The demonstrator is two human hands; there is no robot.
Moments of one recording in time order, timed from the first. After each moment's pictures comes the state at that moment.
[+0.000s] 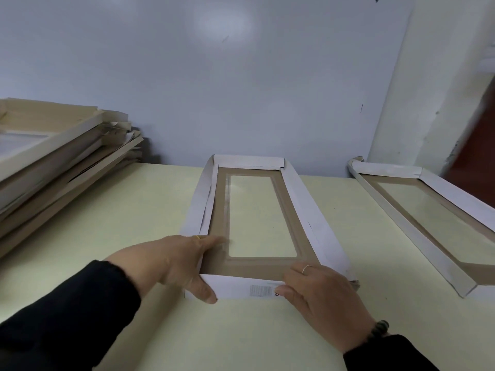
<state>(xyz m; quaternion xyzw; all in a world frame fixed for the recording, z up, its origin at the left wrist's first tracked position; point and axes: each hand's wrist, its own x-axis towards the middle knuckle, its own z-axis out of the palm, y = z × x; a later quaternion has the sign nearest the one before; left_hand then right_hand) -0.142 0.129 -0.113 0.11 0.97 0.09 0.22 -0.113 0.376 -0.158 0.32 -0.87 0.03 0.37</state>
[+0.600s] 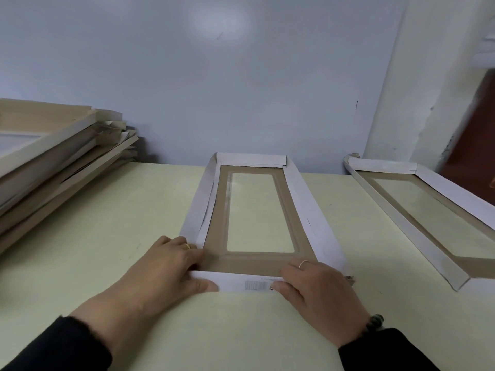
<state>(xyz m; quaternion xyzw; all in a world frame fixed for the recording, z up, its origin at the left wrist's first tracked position) -0.114 0.122 -0.143 0.22 0.97 0.06 -0.12 -0.108 0.376 -0.154 0.29 -0.89 0.05 0.34</state>
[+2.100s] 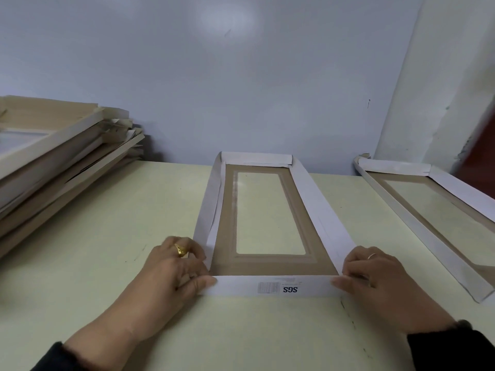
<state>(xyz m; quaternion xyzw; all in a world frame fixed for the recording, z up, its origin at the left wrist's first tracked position) -0.098 0.120 -0.149 0.17 0.94 0.25 -0.17 -0.133 0.446 -0.144 0.20 -0.95 0.22 0.08</state>
